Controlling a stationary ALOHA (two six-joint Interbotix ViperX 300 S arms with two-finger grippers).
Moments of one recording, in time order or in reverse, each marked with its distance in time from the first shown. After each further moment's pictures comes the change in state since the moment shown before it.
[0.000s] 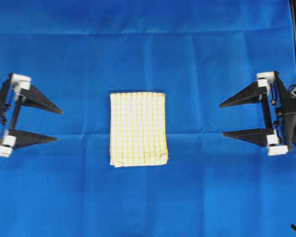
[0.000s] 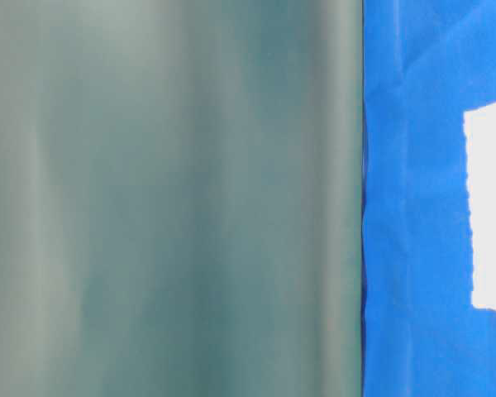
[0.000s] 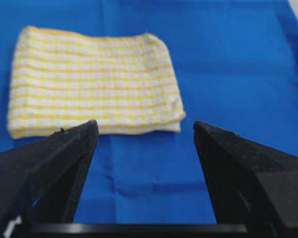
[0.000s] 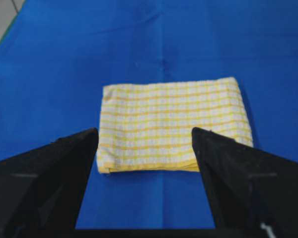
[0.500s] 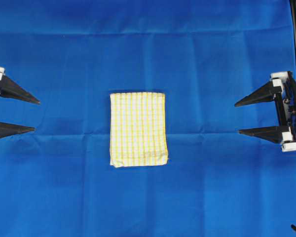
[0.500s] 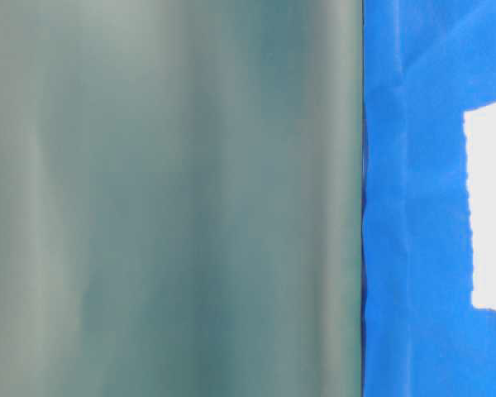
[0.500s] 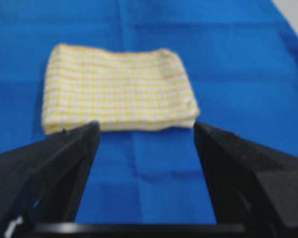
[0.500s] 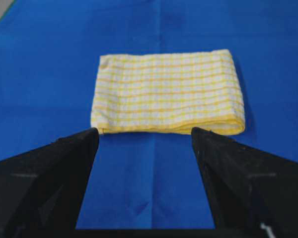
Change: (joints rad) left arm 0.038 -0.278 0.164 0.002 0.005 0.046; right arm -0.012 -0.179 0.153 0.000 0.021 -0.015
